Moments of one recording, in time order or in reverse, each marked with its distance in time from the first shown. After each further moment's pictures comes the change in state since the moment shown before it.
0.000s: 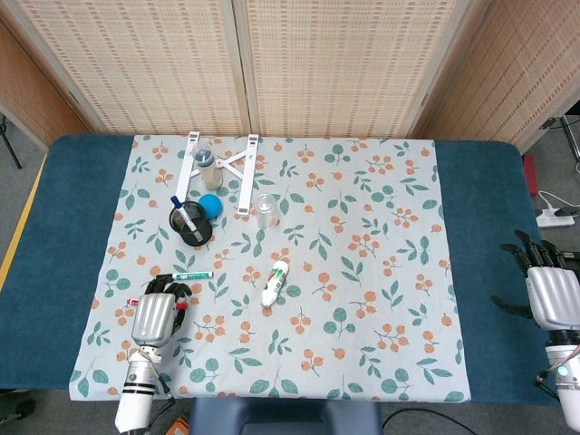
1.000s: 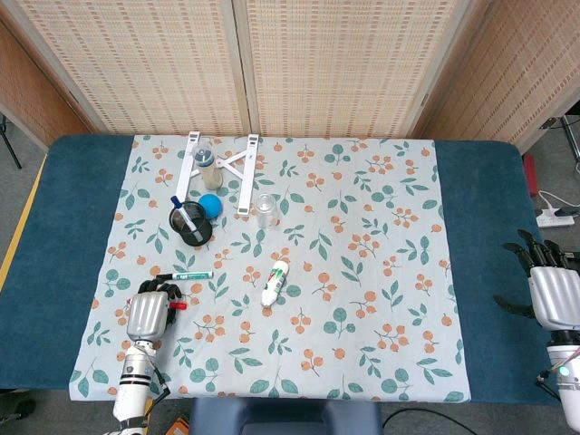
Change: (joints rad) left arm 0.001 -0.049 -0.029 0.206 -0.038 -0.083 -0.080; right arm -0.003 0.001 0.002 -0.004 0.006 0.006 -0.007
